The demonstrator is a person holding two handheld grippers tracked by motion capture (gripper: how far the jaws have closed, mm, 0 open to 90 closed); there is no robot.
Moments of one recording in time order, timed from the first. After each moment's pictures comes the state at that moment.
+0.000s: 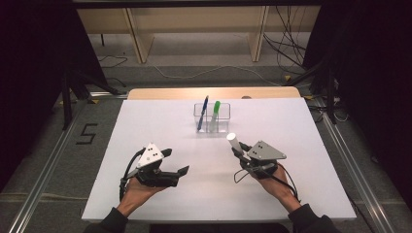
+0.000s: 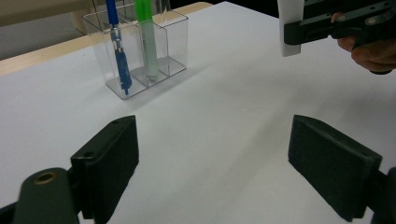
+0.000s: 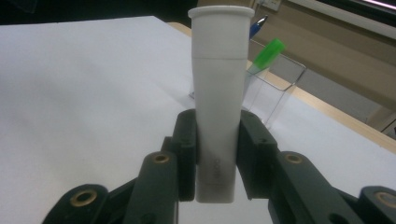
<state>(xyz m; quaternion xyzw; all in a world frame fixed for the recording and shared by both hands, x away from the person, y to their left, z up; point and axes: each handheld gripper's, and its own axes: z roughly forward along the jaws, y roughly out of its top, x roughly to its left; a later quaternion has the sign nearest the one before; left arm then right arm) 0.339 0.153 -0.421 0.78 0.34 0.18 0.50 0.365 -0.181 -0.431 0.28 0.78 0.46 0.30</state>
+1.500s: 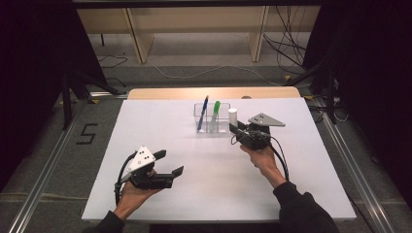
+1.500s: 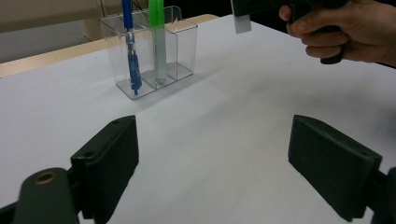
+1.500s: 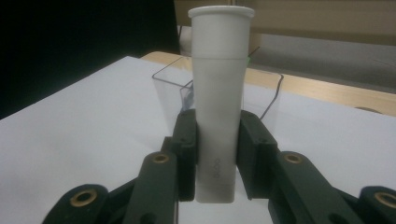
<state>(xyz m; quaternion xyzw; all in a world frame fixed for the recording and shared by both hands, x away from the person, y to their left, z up) 0.331 0.165 -0.426 0.76 0.35 0.18 0.52 0.440 -0.174 -0.418 0.41 0.72 0.52 0.22</state>
